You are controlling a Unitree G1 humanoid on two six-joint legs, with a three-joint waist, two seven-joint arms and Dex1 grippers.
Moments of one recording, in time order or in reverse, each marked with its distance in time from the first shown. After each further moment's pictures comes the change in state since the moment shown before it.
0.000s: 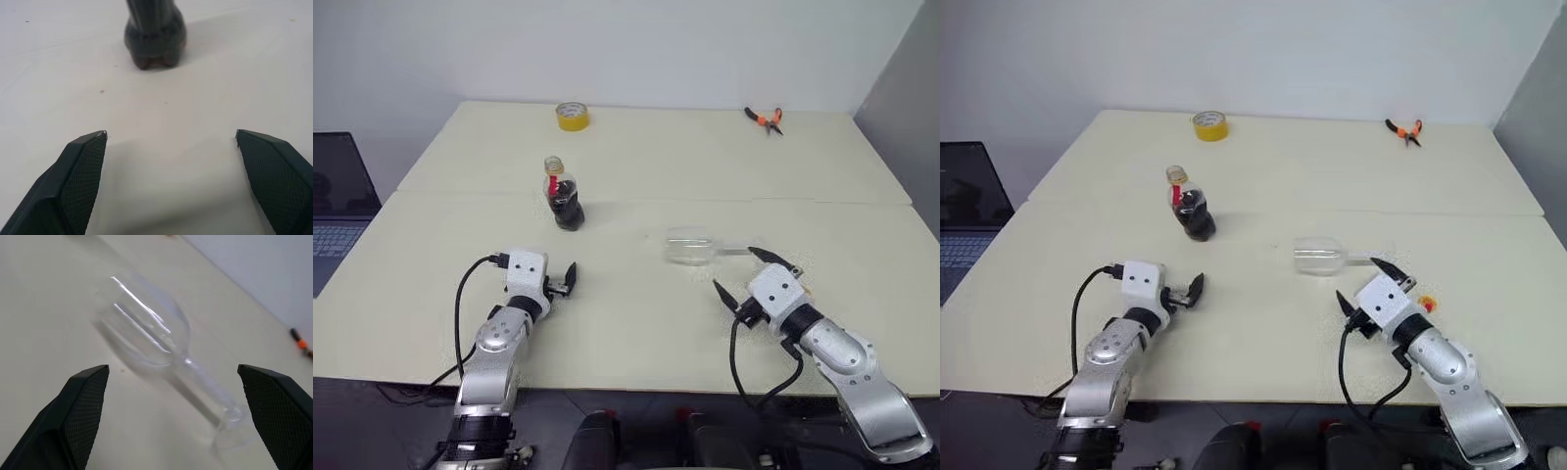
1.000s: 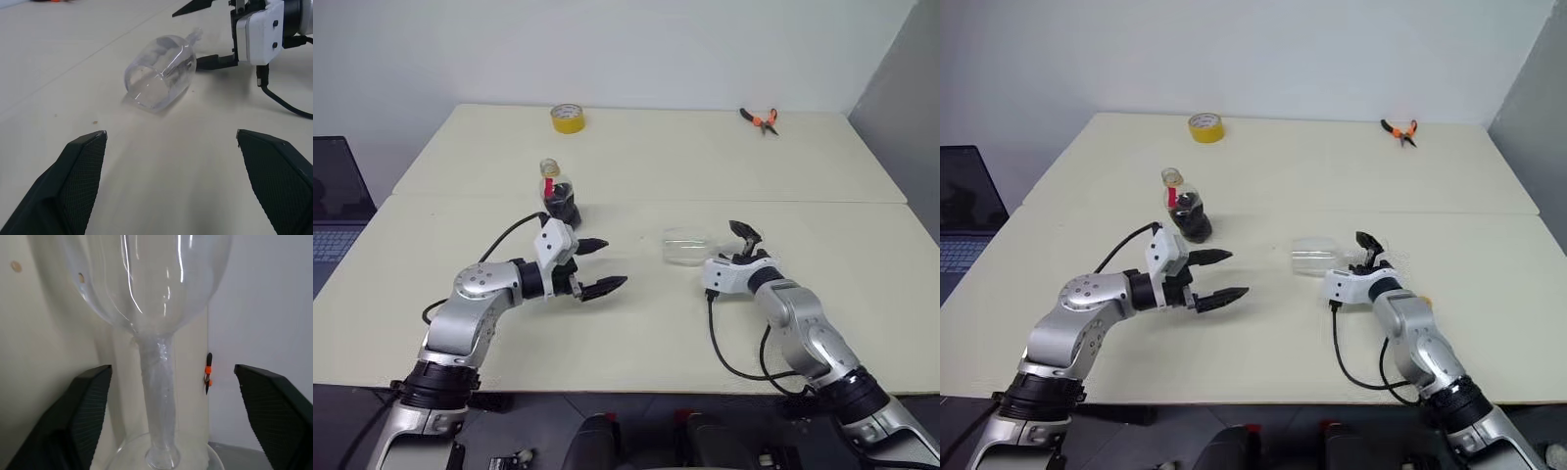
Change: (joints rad) left arm -0.284 0.275 -0.127 0.091 -0.248 0.000 -0.710; right arm -0.369 0.069 0.260 0.494 -0.706 -0.062 -0.005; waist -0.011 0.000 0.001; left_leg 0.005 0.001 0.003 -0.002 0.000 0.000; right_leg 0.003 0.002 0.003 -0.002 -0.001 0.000
